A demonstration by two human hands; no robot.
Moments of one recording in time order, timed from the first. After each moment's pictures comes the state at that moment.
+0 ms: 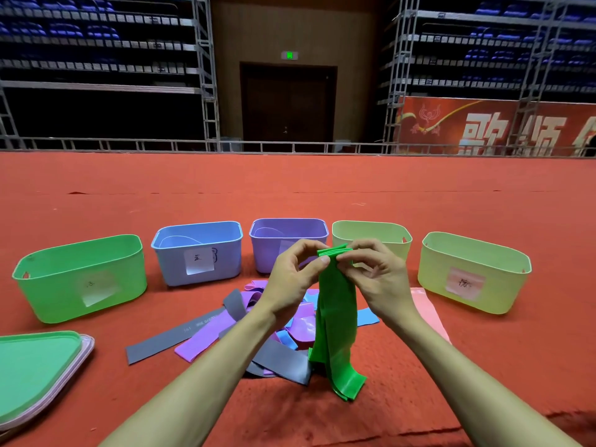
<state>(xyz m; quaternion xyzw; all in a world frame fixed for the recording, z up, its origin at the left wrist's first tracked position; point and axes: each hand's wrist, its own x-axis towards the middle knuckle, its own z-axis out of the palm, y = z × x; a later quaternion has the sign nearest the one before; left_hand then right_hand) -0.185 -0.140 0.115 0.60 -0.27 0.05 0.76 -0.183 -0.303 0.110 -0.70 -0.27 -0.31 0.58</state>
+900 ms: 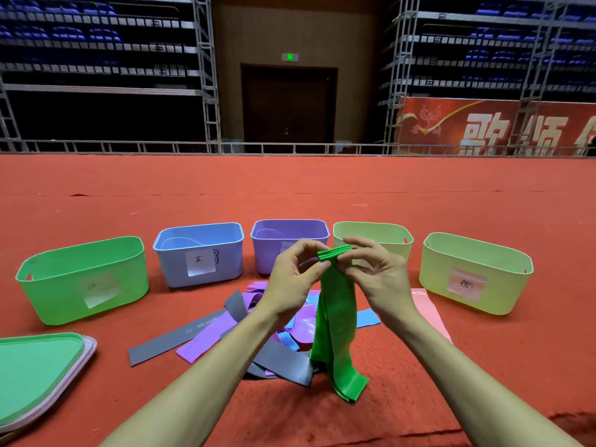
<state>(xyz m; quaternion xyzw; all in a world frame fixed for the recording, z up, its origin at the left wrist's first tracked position) -0.187 -0.139 0.117 0.64 -0.27 0.10 0.72 -0.185 -0.300 0.113 -0.67 -0.25 -0.27 0.64</state>
